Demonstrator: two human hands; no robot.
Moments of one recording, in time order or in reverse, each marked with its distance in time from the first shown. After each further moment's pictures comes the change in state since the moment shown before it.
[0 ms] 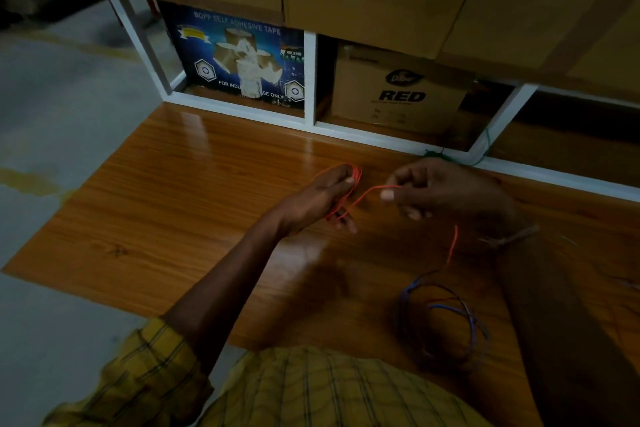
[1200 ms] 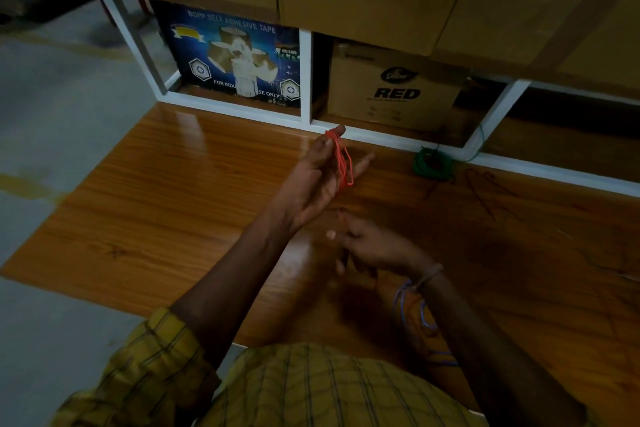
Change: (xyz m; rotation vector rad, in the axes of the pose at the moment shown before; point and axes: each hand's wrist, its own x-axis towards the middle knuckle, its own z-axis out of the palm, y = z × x) left_hand 0.023 0.002 -0.001 -1.126 0.051 0.090; right_hand 0.044 0.052 0.115 0.048 -0.051 0.139
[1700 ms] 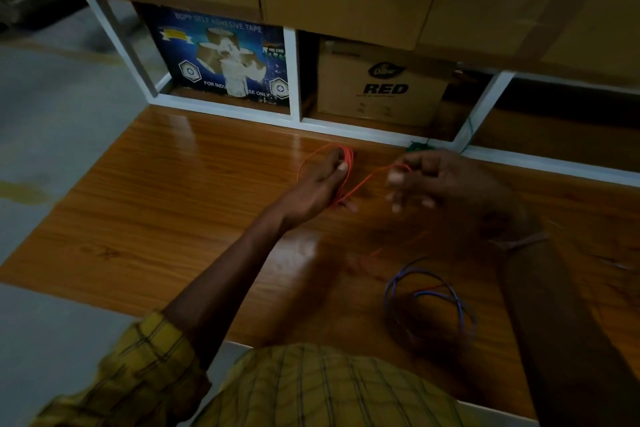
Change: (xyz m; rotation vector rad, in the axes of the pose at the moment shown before) left_hand -0.015 -0.016 0.014 1.272 -0.045 0.072; right_hand -0.093 -0.039 -0.109 0.099 0.209 -0.266
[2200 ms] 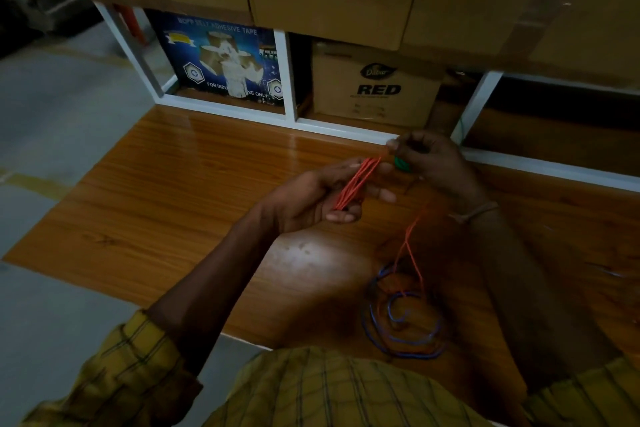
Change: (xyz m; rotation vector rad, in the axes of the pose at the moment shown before) left_hand 0.000 0.031 0.038 -0.683 -0.431 -0.021; right_hand 0.037 0.061 -0.046 -0.069 0.390 -0.054
